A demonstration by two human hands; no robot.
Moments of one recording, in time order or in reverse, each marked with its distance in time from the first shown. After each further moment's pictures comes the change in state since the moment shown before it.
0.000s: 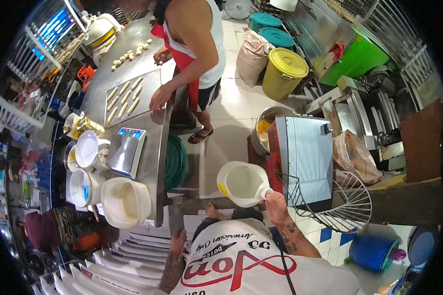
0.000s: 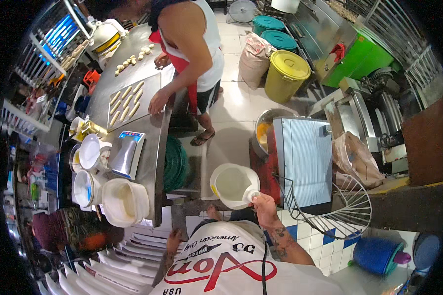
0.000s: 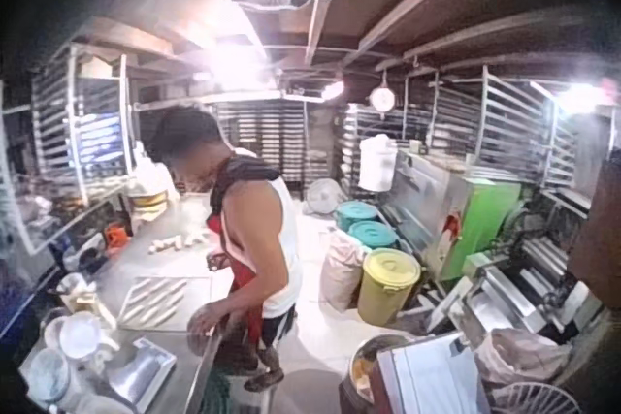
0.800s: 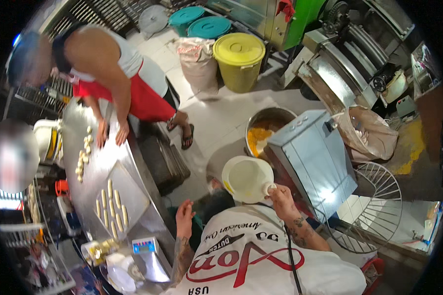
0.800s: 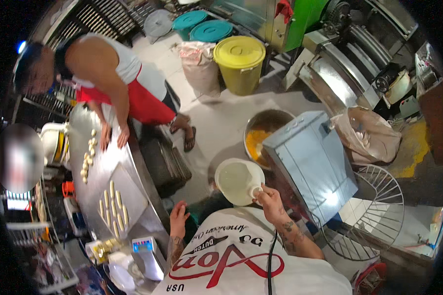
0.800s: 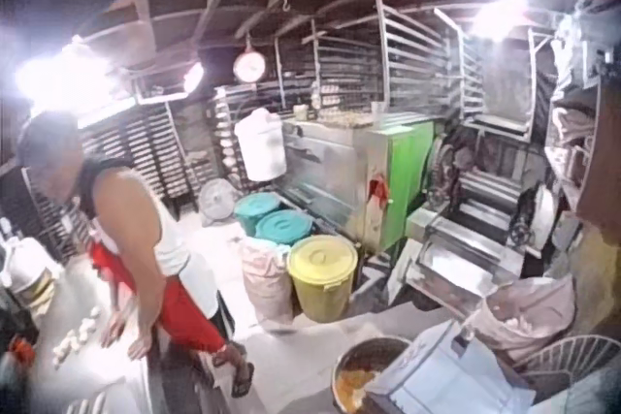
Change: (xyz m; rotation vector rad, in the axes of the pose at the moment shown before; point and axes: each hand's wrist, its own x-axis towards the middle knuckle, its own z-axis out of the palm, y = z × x) left_hand 0.378 0.477 0.099 -0.023 -0.385 0.081; right_hand 0.267 -0.074 -0.006 0.193 0.398 -0.117
